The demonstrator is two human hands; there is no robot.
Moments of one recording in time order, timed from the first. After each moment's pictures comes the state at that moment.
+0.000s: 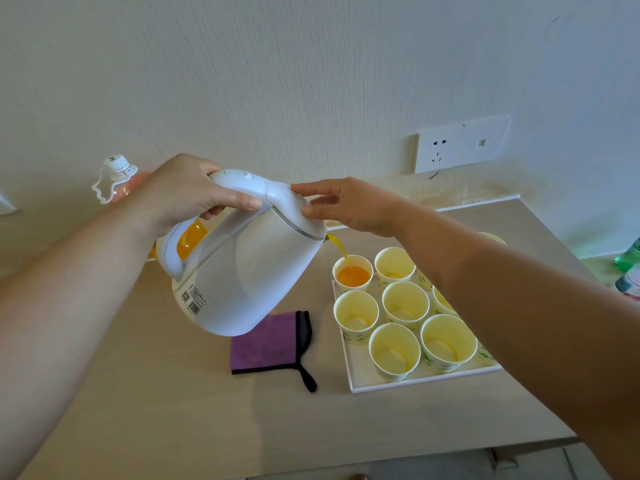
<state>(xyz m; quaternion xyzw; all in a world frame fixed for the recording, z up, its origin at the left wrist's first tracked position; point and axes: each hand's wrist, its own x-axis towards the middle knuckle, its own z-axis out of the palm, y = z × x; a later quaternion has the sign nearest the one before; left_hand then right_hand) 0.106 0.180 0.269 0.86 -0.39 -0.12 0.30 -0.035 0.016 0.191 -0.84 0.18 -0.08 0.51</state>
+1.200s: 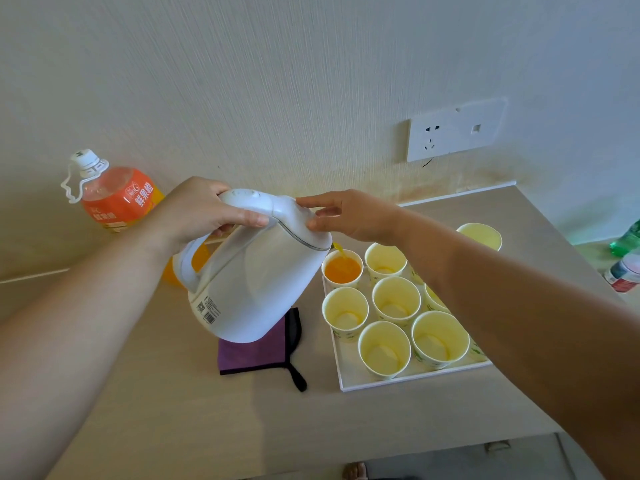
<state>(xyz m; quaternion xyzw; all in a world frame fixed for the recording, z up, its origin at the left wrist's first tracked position) 0.109 0.154 0.227 0.85 -0.38 -0.21 0.30 -0.043 -0.005 0.156 -0.84 0.21 -0.04 0.49</state>
